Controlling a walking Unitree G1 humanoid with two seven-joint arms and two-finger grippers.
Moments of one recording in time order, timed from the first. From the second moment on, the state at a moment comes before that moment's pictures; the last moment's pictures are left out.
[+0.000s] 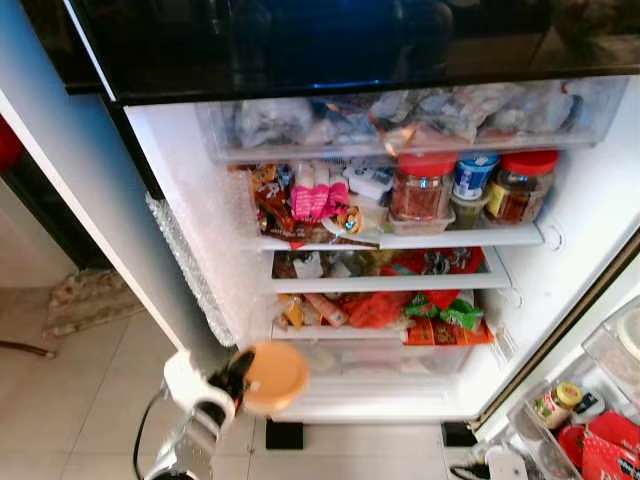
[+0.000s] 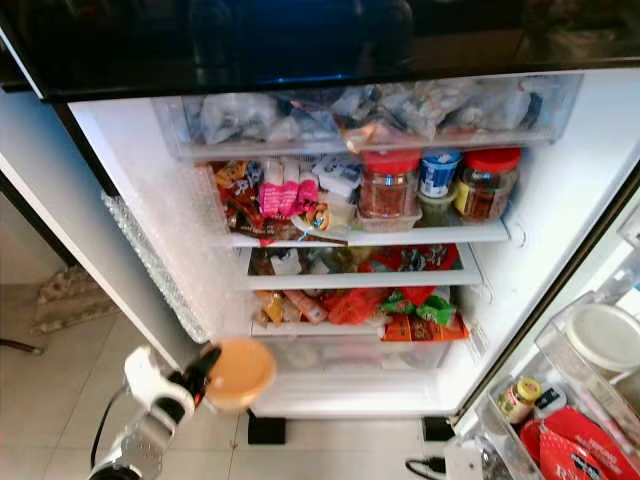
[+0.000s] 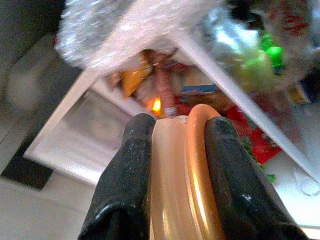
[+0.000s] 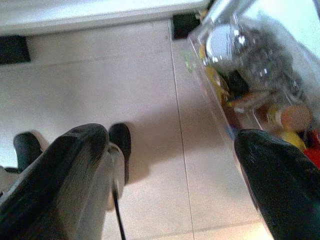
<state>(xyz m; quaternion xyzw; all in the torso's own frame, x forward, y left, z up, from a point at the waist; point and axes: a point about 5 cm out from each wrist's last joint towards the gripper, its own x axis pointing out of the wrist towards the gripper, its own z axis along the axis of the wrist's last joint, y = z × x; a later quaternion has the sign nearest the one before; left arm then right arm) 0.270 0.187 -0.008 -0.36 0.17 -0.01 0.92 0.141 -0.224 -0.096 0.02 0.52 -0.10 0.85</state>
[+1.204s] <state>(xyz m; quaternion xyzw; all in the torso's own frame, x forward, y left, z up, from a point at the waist) 0.269 0.182 0.000 -0.32 0.17 -0.05 0.93 0.130 -0.229 -0.099 0.01 0.53 -0.09 0.84</state>
